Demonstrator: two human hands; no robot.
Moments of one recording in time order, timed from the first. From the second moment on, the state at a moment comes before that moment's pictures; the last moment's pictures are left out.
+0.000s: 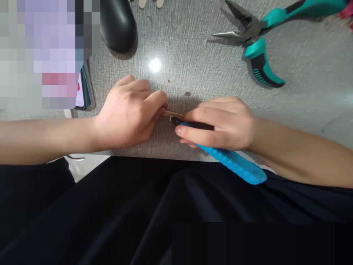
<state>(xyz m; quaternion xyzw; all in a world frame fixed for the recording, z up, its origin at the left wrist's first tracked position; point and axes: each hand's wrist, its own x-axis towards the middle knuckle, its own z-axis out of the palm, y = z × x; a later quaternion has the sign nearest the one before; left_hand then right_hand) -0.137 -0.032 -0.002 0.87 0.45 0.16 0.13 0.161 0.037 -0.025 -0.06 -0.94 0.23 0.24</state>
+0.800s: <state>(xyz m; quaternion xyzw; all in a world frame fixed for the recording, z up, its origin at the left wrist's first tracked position) -0.137 -0.031 -0.001 0.88 0.44 0.14 0.11 0.156 0.029 -0.028 -0.11 -0.94 0.28 0.15</state>
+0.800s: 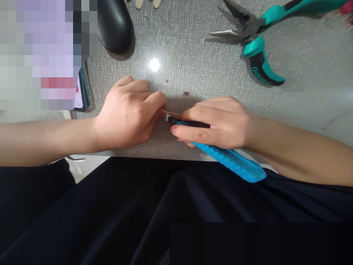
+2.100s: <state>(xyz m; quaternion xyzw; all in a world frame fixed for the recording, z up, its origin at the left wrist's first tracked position) -0.141 -0.029 -0.007 0.86 0.47 0.10 0.21 0.143 0.044 0.009 -0.12 -0.86 0.49 0.00</state>
